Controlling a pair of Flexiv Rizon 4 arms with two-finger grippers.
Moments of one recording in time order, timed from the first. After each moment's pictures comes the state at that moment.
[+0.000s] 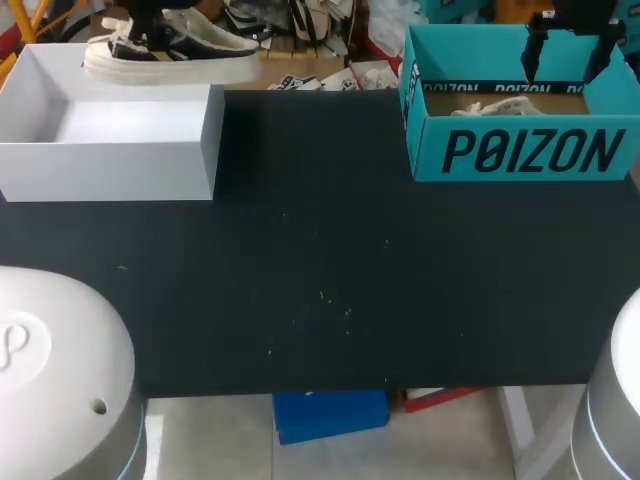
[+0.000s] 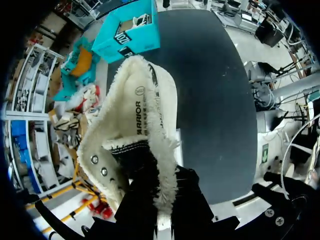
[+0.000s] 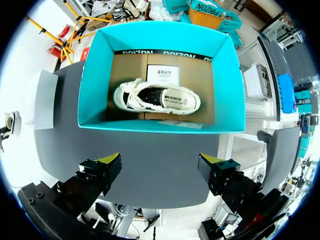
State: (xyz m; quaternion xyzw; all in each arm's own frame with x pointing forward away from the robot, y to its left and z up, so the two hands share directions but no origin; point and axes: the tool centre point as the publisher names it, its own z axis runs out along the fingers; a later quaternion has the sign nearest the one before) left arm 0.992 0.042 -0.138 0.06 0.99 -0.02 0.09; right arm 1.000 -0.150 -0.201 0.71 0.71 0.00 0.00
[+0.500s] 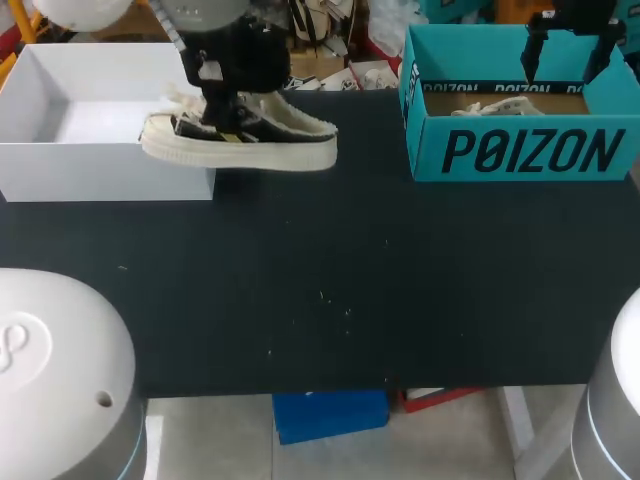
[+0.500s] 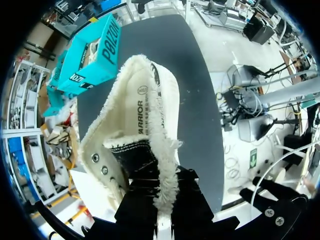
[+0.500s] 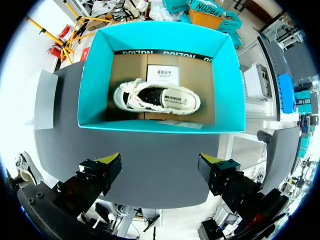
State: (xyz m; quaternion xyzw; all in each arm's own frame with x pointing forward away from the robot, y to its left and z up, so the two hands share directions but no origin) left arm 0.828 -0.064 -0.159 0.08 1.00 -0.01 0.06; right arm 1.000 -0.150 -0.201 0.71 0.71 0.00 0.00
